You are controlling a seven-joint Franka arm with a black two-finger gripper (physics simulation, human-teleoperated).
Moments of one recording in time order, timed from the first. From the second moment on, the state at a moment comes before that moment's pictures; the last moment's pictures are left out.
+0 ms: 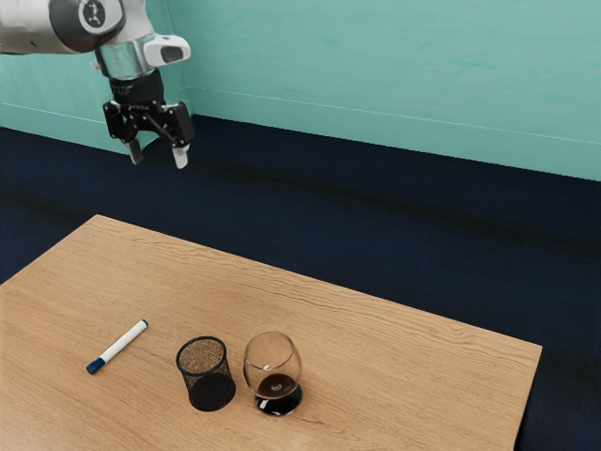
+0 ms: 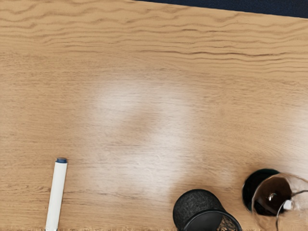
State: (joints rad) arm 0.08 0.02 -0.01 -1.59 -0.05 1.56 -0.02
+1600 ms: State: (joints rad) arm 0.27 0.04 0.15 -2.58 0.05 2.66 0.53
